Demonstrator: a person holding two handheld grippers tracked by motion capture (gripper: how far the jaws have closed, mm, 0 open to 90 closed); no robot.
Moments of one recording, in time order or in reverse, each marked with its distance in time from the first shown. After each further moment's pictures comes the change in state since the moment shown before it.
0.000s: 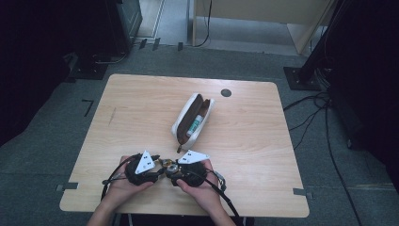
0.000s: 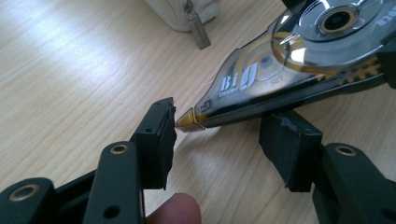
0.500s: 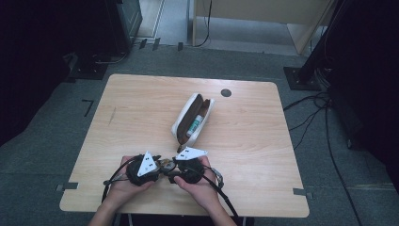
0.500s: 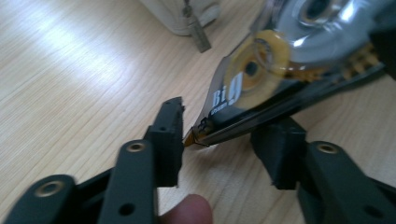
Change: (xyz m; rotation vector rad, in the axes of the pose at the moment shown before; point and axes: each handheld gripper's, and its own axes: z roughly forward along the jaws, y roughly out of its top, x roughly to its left) left arm -0.004 0.001 0.001 -0.005 0.020 0.053; right arm 0.001 0.013 0.002 -0.006 0.031 0.015
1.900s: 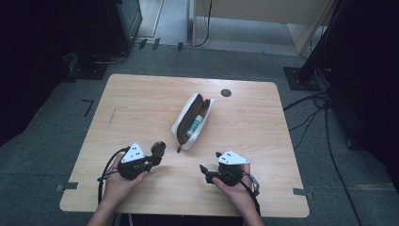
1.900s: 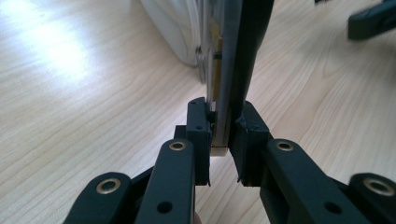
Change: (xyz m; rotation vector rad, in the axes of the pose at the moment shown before) left arm 0.027 0.009 -0.026 -0.089 -0.126 -0.289; right arm -0.067 -0.053 -0.076 -0.075 -0.260 -0.003
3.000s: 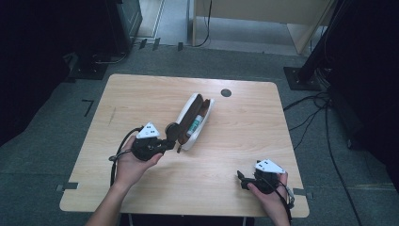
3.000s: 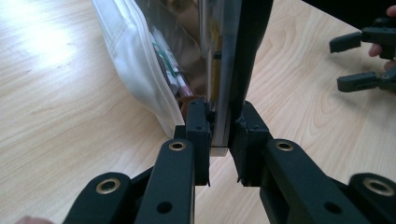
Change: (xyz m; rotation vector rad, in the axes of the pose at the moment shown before) left arm -0.006 0.079 0.018 0.032 -0.029 -0.056; right arm -0.075 -0.061 -0.058 0.100 -0.248 0.076
